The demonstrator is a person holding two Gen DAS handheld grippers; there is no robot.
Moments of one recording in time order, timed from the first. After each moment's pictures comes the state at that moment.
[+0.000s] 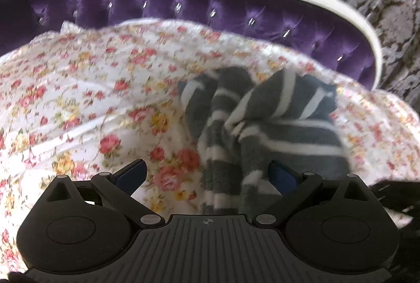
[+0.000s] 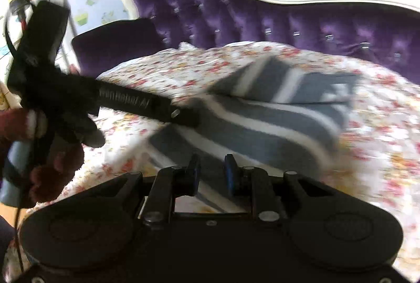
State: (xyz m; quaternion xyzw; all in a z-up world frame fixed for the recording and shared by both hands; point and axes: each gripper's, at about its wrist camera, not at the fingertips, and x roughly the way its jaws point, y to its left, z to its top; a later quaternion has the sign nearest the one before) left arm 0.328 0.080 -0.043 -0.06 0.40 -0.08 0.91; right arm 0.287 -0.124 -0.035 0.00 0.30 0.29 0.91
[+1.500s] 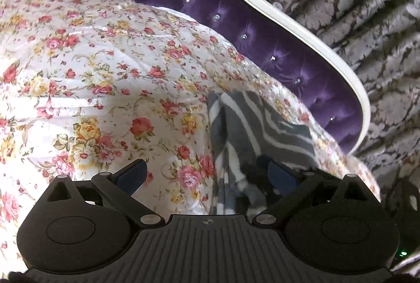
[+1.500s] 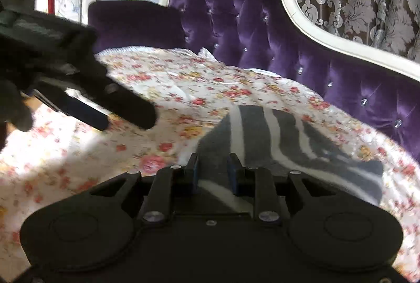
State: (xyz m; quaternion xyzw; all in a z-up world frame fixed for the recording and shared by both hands) left arm 0.312 0.156 -0.036 -0.27 0.38 -0.08 0.88; right arm 0.330 -0.032 -0.044 -0.12 0.23 0.35 0.90
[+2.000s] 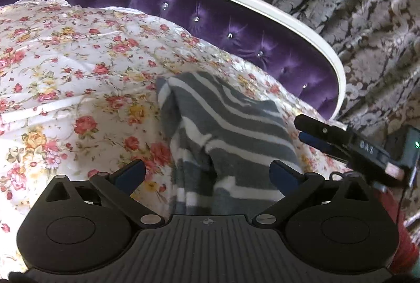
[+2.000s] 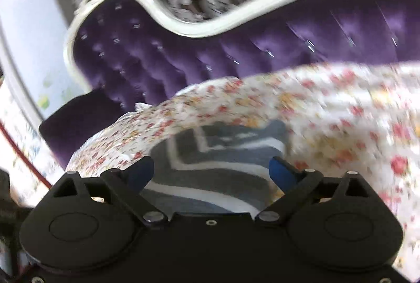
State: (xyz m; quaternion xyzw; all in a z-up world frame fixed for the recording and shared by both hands) left arm 0.312 0.107 -0.037 -0.19 0.37 -0.16 0.89; right arm 0.385 -0.173 -0.041 0.18 0.31 0.24 0.90
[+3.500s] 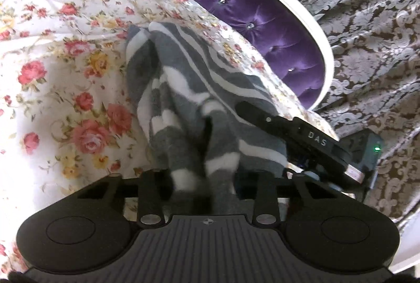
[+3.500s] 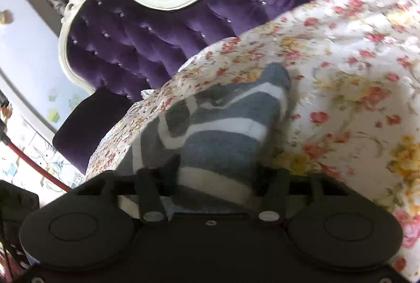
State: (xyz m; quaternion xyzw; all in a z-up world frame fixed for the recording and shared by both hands) left arm 0.334 0.098 -0.069 -0.28 0.43 -0.22 0.83; right arm 0.404 -0.170 -0.082 0.26 0.36 0.28 0.85
